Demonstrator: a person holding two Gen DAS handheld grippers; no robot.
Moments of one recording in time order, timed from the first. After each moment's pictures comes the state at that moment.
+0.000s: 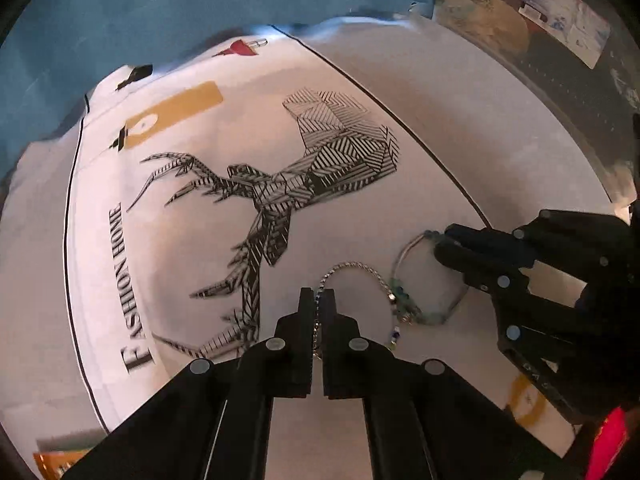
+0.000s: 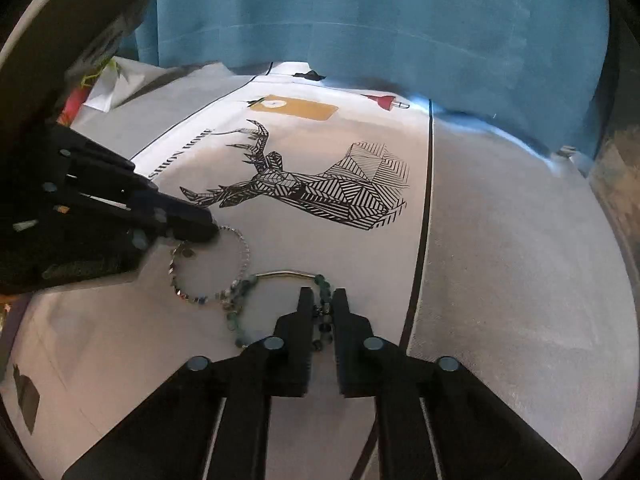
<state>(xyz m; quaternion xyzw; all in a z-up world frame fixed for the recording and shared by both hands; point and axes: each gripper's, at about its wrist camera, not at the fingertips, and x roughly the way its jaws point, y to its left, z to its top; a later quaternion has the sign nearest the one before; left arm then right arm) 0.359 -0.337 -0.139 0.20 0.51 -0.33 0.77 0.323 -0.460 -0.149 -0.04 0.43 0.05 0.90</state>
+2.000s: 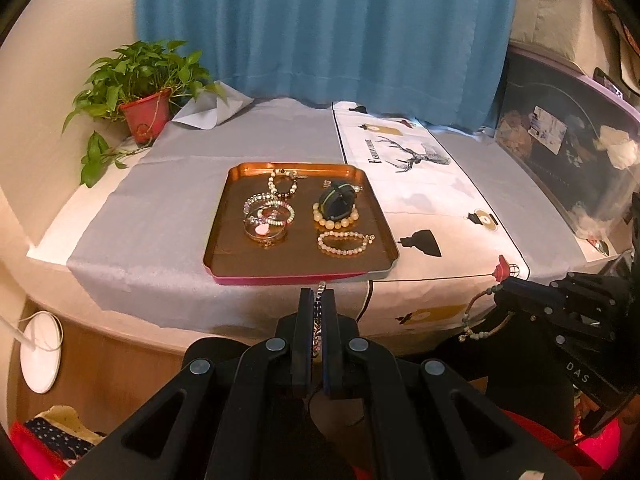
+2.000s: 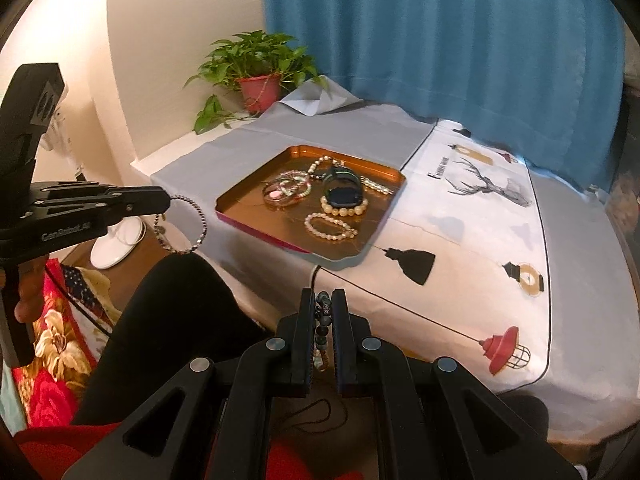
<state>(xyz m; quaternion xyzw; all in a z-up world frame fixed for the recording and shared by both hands) 0.017 0.025 -0.018 0.02 0.39 -0.15 0.91 -0.013 -0.199 -0.024 -0.05 0.37 0.17 0.91</state>
